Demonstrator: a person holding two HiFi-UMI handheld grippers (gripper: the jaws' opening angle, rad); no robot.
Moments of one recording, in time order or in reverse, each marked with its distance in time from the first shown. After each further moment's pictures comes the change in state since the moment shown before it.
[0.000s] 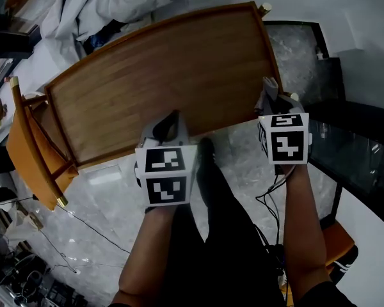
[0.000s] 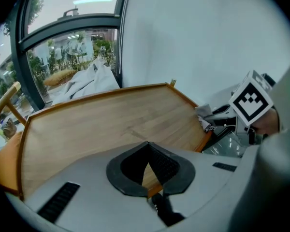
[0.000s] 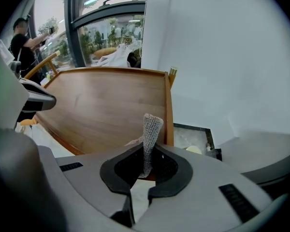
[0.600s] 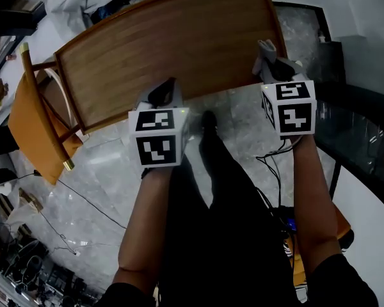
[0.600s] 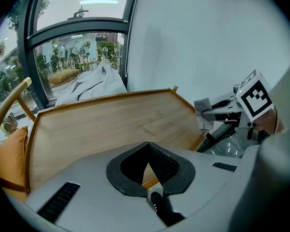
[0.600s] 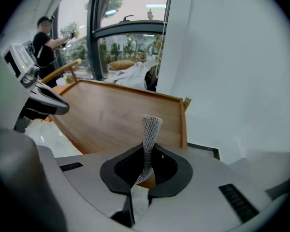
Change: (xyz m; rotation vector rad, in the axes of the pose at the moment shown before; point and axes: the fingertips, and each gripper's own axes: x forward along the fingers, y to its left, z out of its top) left arm -0.036 0.030 -0.009 -0.036 -0.040 -0.009; right arm -0.039 0.037 0.045 -0.128 -0.177 0.065
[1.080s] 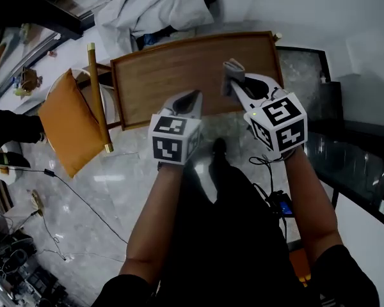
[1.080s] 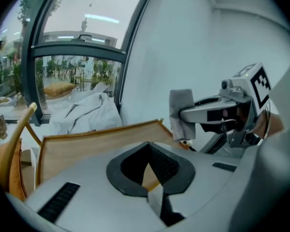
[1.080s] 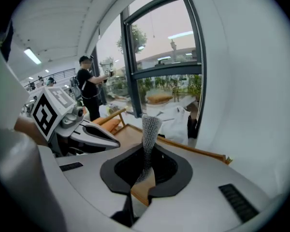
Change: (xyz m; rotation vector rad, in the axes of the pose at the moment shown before) left arm -0.099 -0.003 0.071 0.003 -0.243 -0.138; right arm -0.120 0.115 0.154 -0.101 -0.351 0.416
